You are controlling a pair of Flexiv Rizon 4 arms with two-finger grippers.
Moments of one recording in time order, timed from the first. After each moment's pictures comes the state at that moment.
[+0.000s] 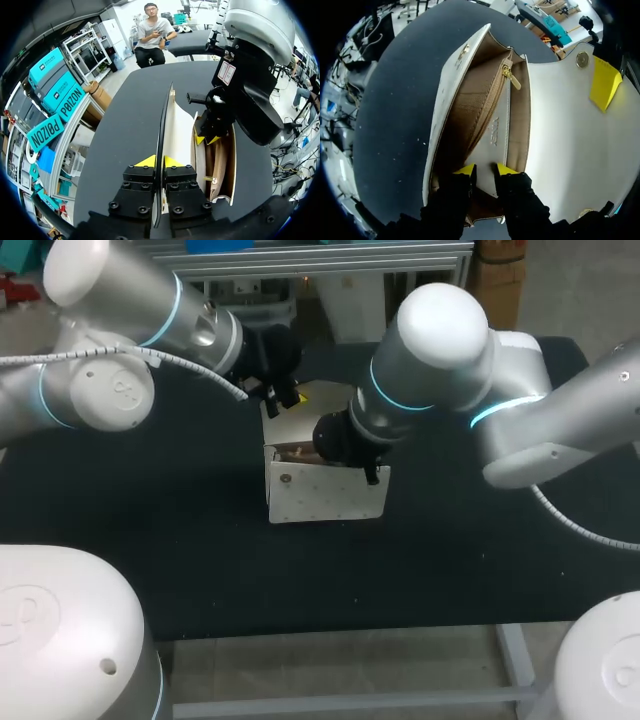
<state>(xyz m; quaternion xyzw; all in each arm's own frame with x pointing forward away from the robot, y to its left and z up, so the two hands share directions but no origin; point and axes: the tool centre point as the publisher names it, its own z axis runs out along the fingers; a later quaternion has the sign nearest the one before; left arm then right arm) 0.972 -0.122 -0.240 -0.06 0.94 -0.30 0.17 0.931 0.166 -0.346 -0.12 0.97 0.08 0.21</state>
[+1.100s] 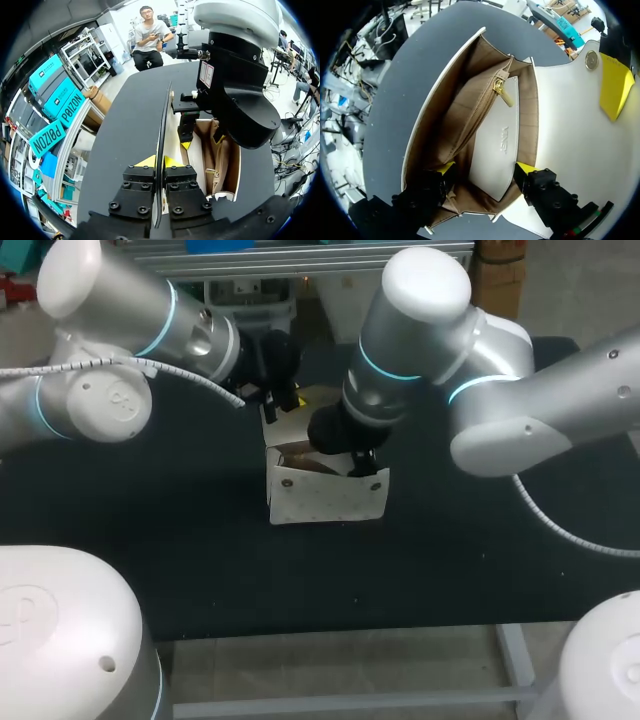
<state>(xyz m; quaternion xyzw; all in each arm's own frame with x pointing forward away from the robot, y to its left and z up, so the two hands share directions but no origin) 0.964 -0.123 -0.239 -0.04 0.93 -0.31 0.19 0.926 0.171 -0.348 -0.14 0.98 0.07 0.15</state>
